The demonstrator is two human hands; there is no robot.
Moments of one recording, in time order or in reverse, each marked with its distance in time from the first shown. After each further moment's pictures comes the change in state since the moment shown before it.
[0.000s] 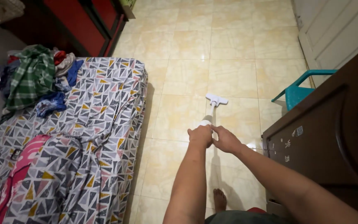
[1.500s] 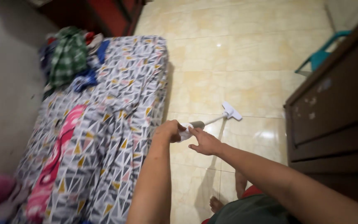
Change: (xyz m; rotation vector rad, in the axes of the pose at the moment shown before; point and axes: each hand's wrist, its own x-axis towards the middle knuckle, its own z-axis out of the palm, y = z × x) left_hand -0.254 -0.219 -0.009 0.047 -0.071 -0.098; right_hand -0.159 -0.212 0.168 0.054 -0.255 -0.146
